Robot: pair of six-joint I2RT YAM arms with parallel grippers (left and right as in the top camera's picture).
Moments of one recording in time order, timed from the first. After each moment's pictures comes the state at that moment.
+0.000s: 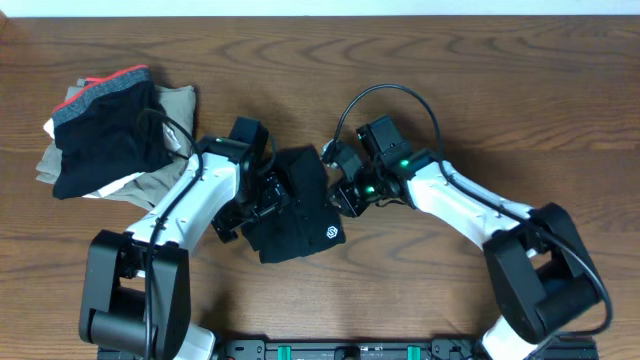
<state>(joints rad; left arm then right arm) -0.26 1.68 1.04 -1.00 0.12 -0.81 0.54 1.82 1.07 -0.39 -0.63 -0.05</state>
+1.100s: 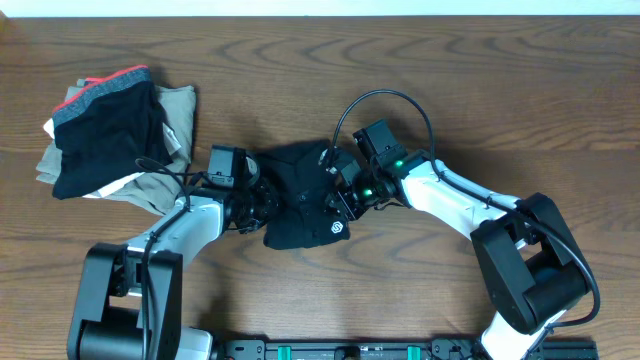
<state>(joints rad) -0.17 1.62 0.68 -0.29 0.46 -0.75 0.55 1.87 1.07 -0.40 -0.64 -0.04</state>
